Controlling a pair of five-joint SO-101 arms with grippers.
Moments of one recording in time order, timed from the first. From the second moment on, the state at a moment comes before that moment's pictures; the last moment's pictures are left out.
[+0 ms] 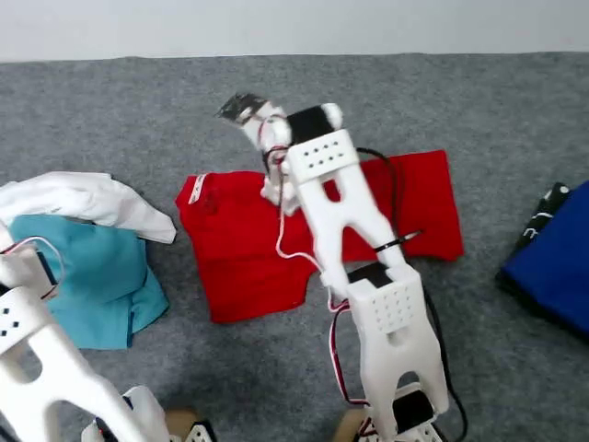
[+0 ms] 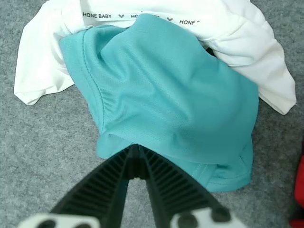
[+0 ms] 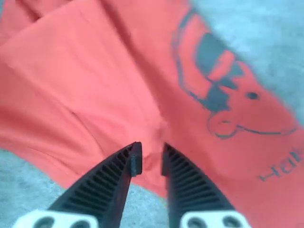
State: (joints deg) left arm -44.0 -35.2 30.7 81.1 -4.3; right arm -27.8 43.3 -53.6 100.4 26.8
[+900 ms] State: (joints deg) left arm -44.1 -35.2 30.7 81.1 -4.3; right arm -33.1 55.8 -46.8 100.5 26.6
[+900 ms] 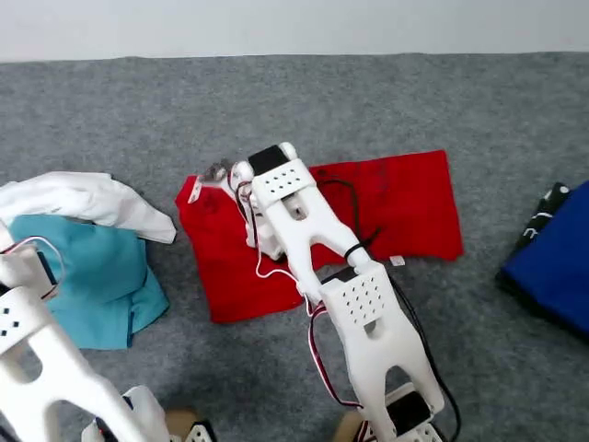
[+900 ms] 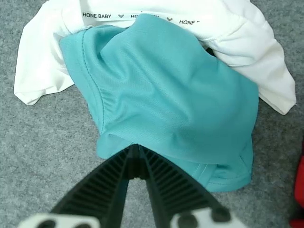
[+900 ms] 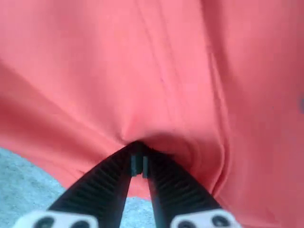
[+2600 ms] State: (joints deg) left arm -41.1 -35.2 30.7 81.1 -5.7; right arm 1.6 23.6 -13.1 92.8 17.6
